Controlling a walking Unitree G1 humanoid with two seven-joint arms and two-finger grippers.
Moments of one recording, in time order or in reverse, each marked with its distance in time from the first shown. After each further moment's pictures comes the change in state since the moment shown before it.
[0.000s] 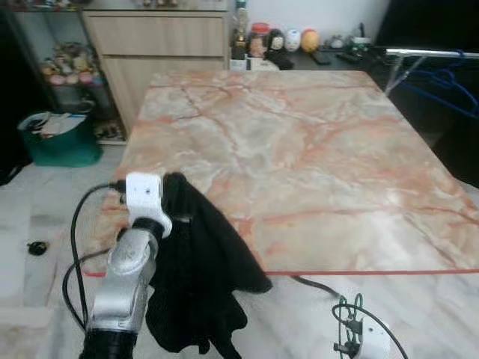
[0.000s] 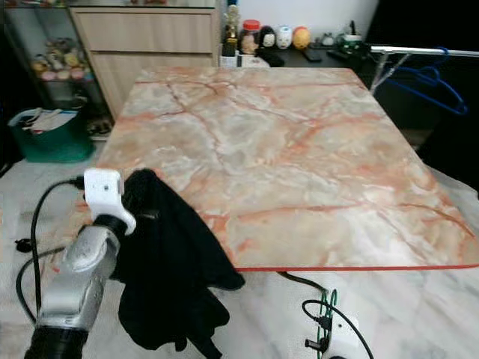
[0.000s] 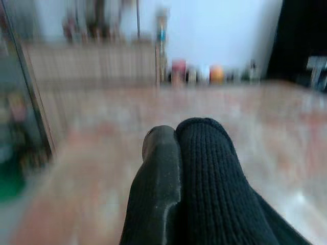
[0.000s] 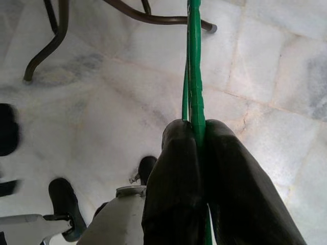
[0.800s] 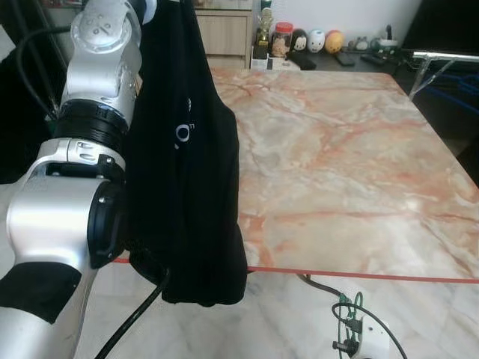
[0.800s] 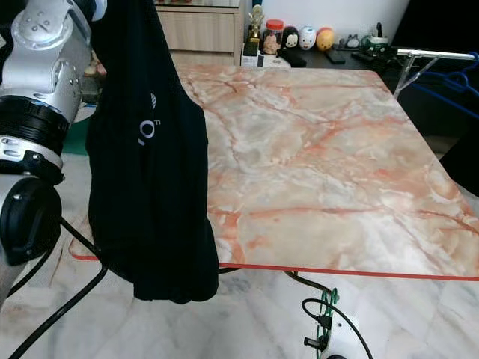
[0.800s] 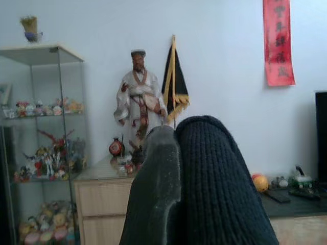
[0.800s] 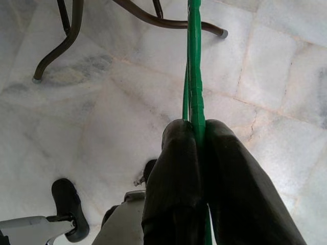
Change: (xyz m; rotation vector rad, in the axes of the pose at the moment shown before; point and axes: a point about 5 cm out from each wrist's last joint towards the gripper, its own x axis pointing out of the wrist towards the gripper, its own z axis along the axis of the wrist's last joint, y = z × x) left arm 0.134 0.023 0.175 0.082 -0.360 0.053; right arm 0.000 0.001 0.002 0.024 -0.022 -0.010
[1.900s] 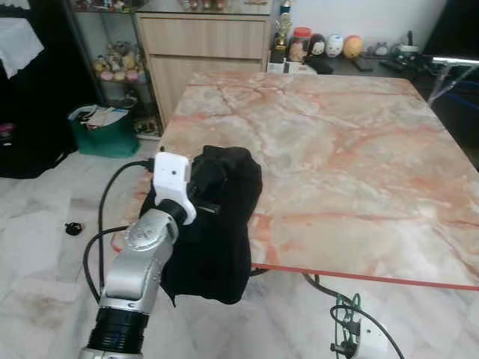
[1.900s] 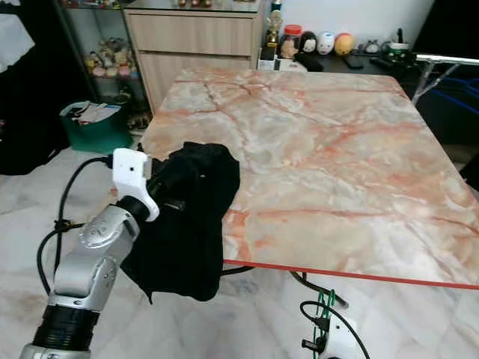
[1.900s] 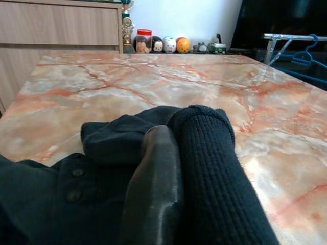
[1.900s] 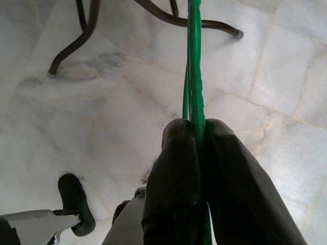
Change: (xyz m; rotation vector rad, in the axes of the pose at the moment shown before) left arm -0.207 -0.064 -0.128 -0.242 0.515 -0.256; right arm -0.001 0.002 -0.005 0.002 0.002 0.021
